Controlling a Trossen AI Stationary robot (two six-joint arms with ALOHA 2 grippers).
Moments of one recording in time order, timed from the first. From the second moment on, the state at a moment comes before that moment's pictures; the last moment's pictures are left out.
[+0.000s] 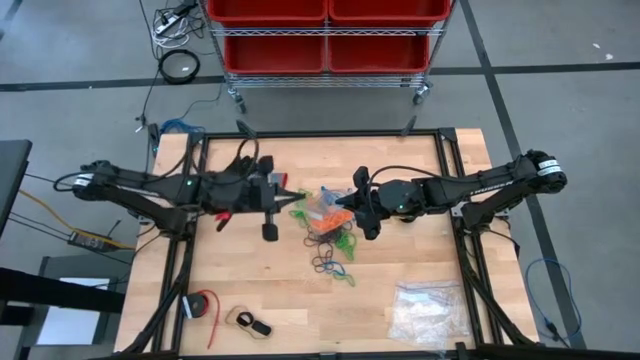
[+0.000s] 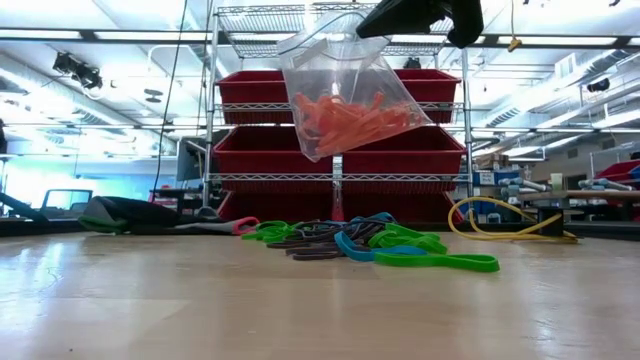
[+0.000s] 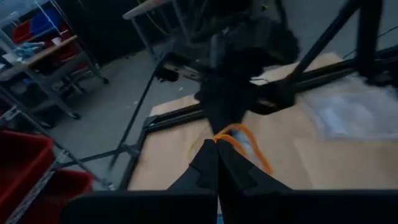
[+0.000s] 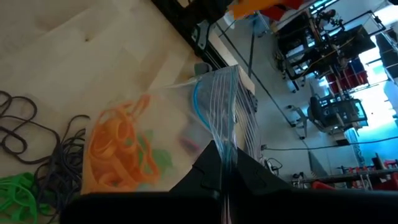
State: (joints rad) left arm -0.17 1.17 1.10 -0.16 -0.35 0.29; right arm 0.16 1.32 1.04 -0.16 0.36 -0.79
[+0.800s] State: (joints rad) left arm -0.02 1.30 1.14 -0.21 -0.37 0.42; right arm 0.16 1.32 1.04 -0.18 0.36 -0.78
